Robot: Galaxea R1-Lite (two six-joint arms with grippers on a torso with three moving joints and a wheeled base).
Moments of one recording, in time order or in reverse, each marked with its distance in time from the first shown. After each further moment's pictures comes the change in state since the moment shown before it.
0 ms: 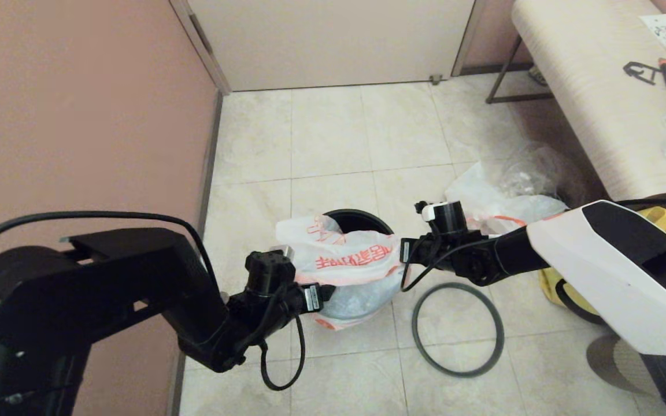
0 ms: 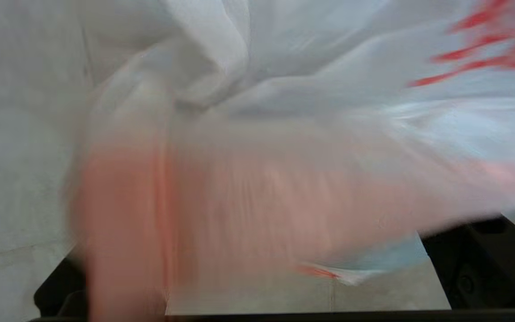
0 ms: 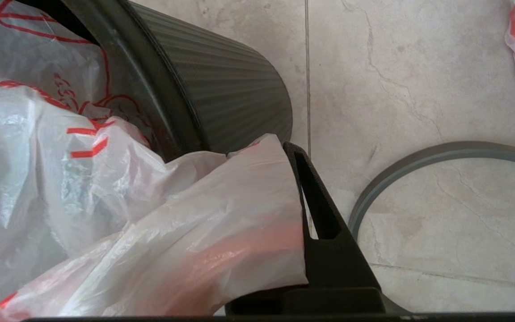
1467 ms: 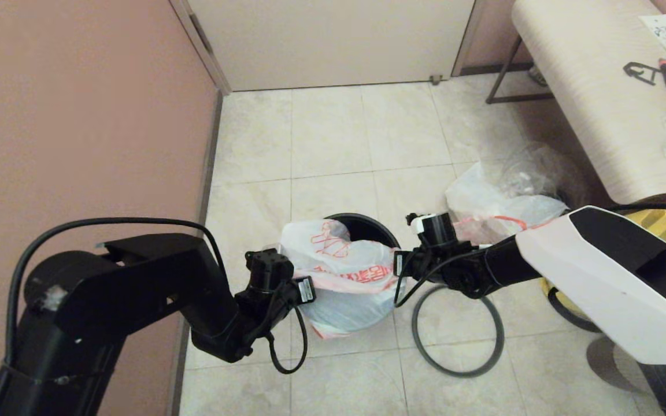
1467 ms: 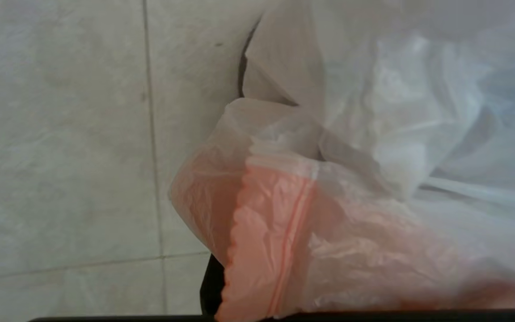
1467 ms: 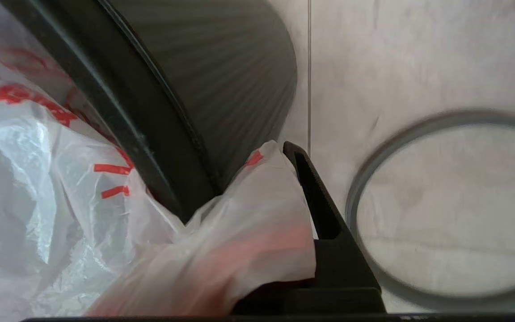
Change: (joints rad) left arm 0.043 0.103 -0.082 -0.066 0.082 -0.001; right arm 0.066 -0.008 0.070 -0.002 -0.064 0.003
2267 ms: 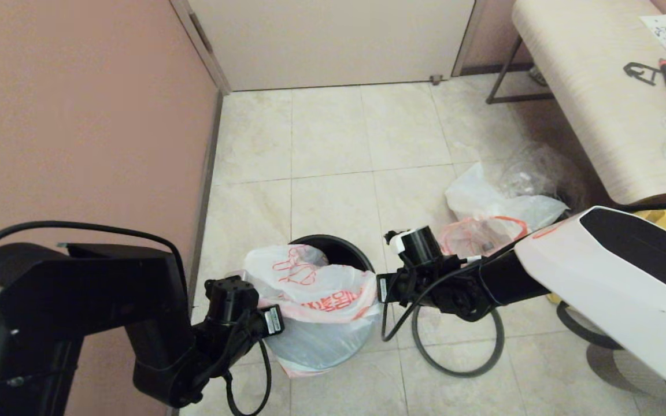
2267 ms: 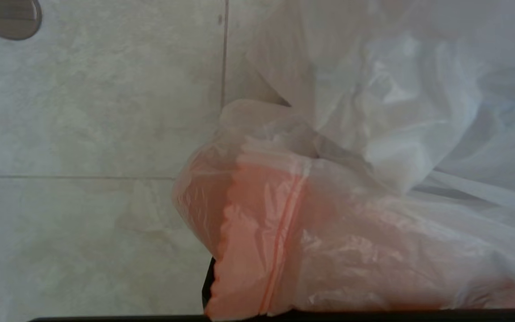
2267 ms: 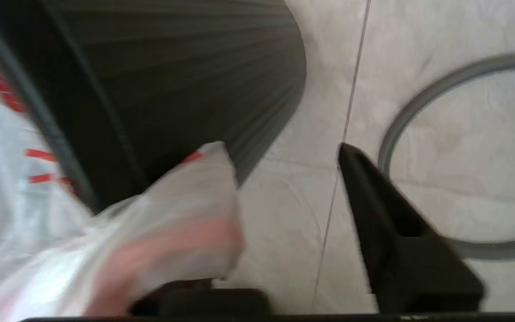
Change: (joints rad) left arm 0.057 -0.097 0.354 -0.151 0.004 -0.034; right arm 0.131 -0.104 0.146 0.057 -0.010 0.004
